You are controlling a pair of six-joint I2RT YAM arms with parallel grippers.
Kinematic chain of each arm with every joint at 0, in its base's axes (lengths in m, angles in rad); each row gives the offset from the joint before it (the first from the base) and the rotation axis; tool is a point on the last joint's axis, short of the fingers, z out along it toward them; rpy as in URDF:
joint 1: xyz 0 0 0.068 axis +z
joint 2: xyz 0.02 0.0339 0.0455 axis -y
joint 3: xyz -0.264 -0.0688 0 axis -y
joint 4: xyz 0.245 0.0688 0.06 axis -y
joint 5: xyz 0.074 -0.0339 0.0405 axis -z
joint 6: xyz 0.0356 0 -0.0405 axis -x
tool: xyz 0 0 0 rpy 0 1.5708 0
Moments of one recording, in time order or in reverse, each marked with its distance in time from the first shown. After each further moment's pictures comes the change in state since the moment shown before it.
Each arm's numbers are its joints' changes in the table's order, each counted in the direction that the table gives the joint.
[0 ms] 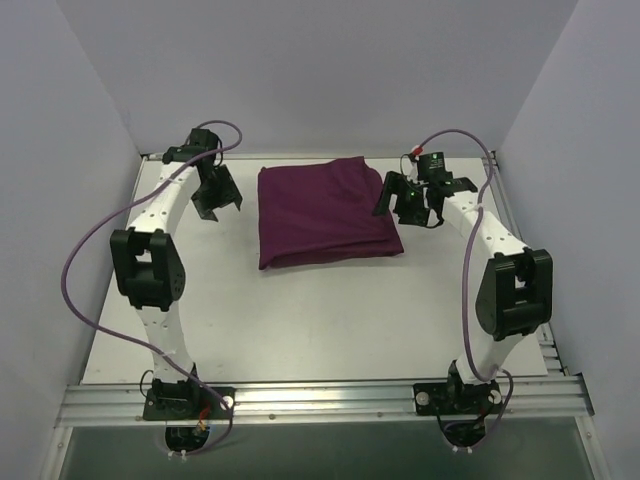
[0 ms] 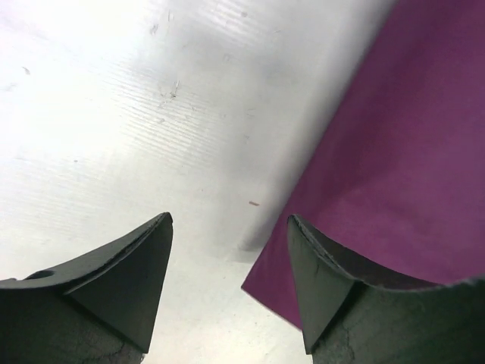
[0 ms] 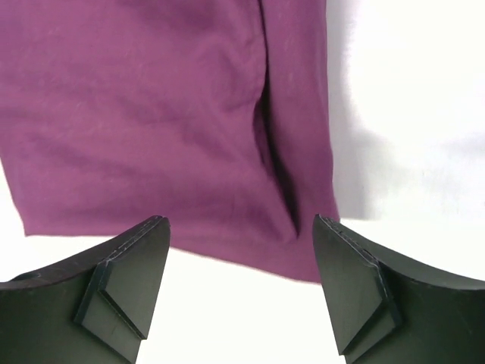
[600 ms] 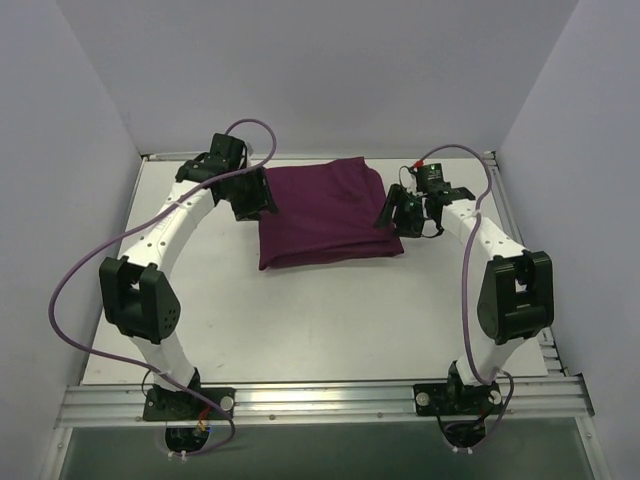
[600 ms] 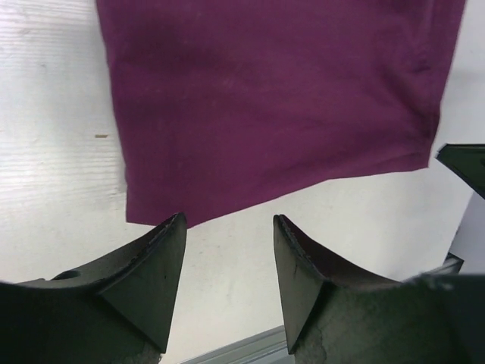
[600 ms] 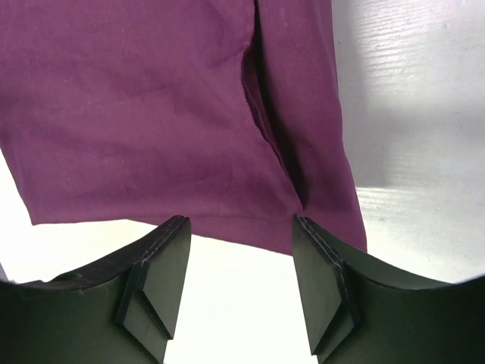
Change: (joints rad) left arm -0.182 0.296 -0.201 0.155 0.223 -0.041; right arm 0.000 0.048 -0.095 -0.005 -0.031 -0.089
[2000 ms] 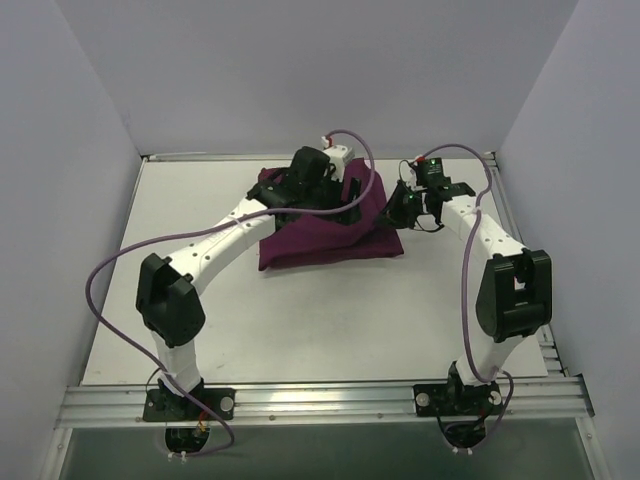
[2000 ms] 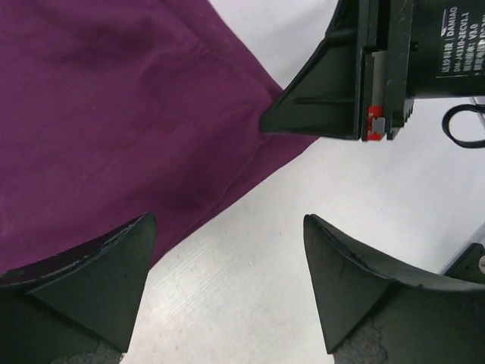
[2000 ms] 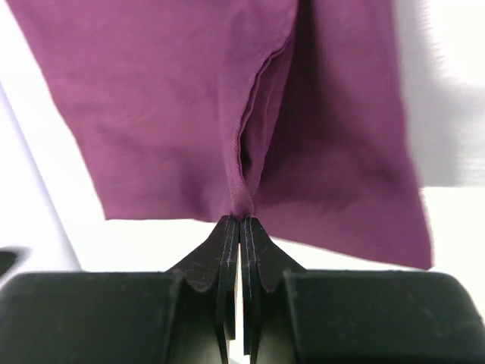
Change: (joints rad) left arm -0.393 -0.056 0.058 0.349 -0.058 -0.251; right arm 0.005 -0.031 0.053 0.009 -0.094 -0.140
